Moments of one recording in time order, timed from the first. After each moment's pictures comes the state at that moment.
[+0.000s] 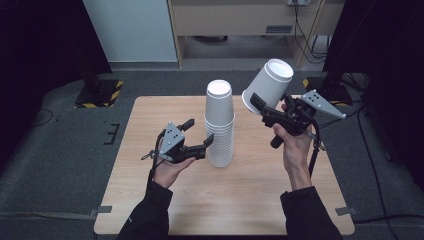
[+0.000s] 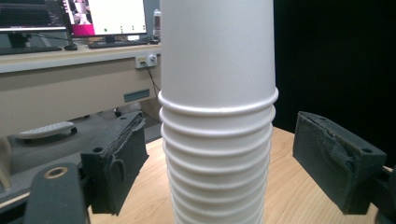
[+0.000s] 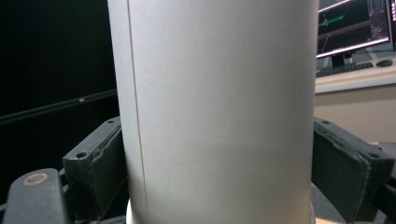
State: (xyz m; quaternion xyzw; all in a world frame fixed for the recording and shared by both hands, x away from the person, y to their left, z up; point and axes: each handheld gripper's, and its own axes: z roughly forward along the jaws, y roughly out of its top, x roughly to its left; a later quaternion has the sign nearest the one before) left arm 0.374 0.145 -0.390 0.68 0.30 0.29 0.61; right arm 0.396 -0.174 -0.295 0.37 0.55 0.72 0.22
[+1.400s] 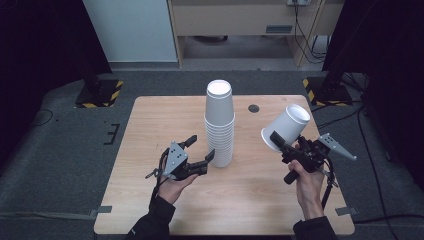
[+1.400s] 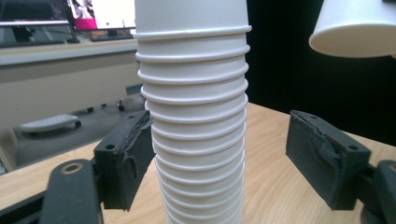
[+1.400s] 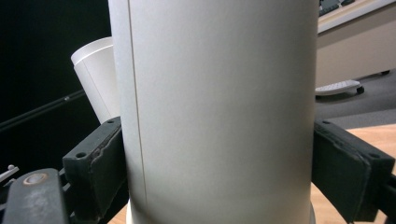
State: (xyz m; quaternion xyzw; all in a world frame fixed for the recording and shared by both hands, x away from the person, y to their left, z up) left arm 0.348 0.135 -0.430 0.67 0.30 0.29 0.61; right arm 0.357 -0.229 -0.397 0.45 0.52 0.71 0.16
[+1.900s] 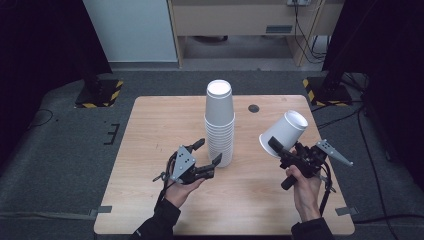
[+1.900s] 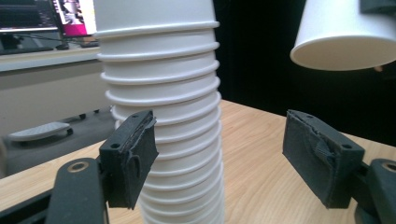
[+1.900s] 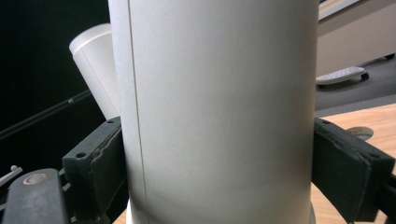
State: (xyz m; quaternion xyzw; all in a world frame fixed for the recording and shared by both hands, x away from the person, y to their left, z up) left arm 0.342 0.117 -0.436 0.68 0.27 0.29 0.61; right arm 0.350 -0.225 -0.411 0.47 0.51 0.71 0.14
